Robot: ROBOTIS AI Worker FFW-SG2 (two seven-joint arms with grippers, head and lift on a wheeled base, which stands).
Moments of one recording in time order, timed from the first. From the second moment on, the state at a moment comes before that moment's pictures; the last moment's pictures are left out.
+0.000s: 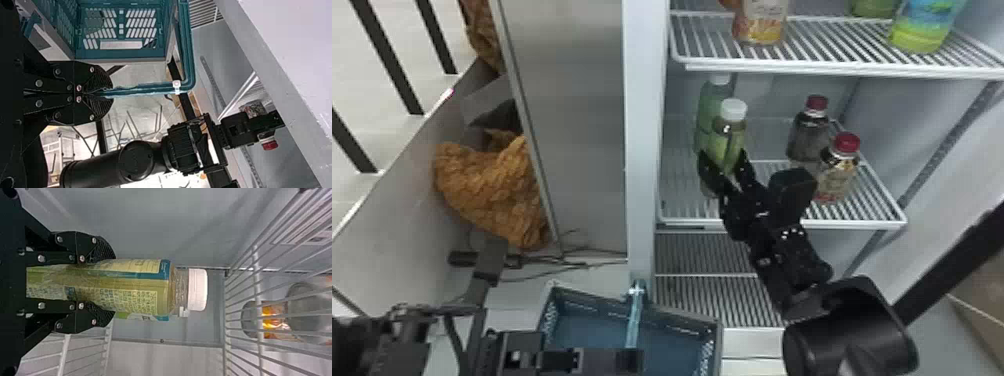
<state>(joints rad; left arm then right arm) 0.10 0.30 0.11 -2.00 1.04 1.57 -0.47 0.01 -0.09 0.19 -1.66 -0.05 0.01 0.08</state>
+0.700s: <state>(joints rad) 0.10 0.30 0.11 -2.00 1.04 1.57 -0.47 0.18 -0.11 0.13 -1.91 -0.11 0.12 0.14</state>
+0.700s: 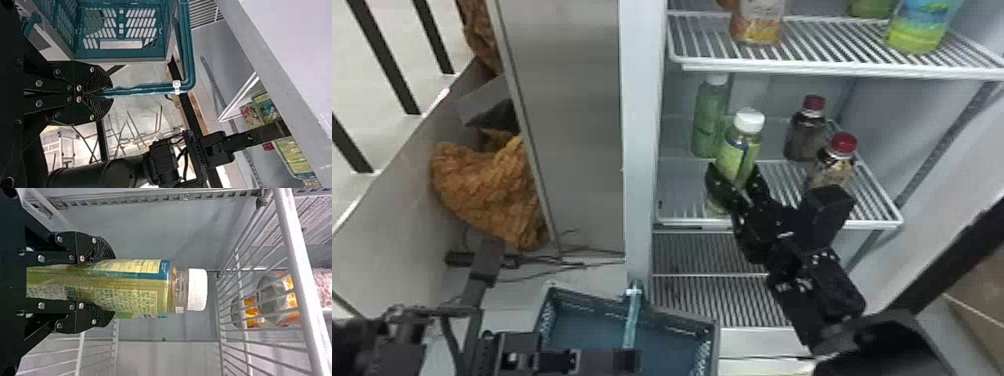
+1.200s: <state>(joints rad) 0.10 0.29 0.11 -2.00 1.04 1.57 -0.47 0.38 -0.13 0.10 -2.21 -0.16 0.27 0.21</state>
